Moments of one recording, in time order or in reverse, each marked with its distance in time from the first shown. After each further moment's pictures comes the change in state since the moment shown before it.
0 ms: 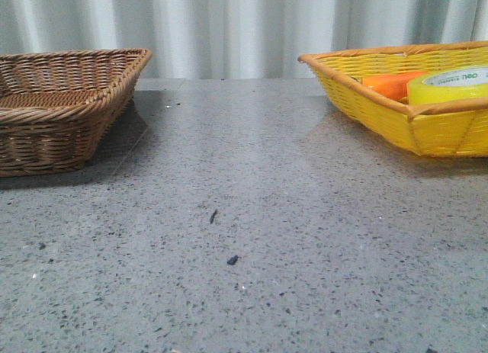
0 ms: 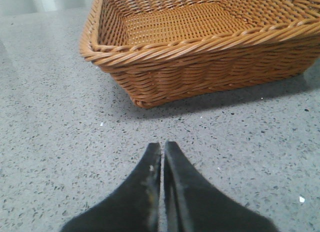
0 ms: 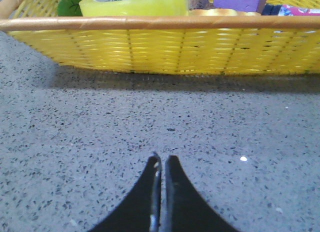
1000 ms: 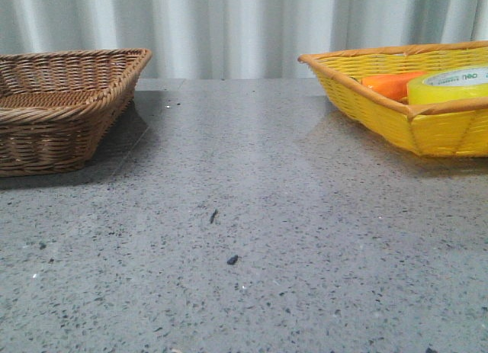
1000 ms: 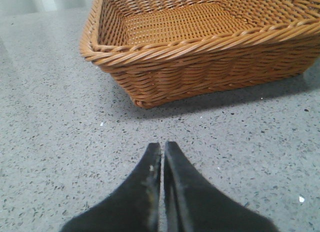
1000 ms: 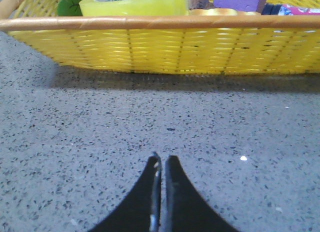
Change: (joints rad) left arm 0.000 0.000 0.000 0.000 0.000 -0.001; right arm 0.000 0.000 0.000 0.000 0.002 0.000
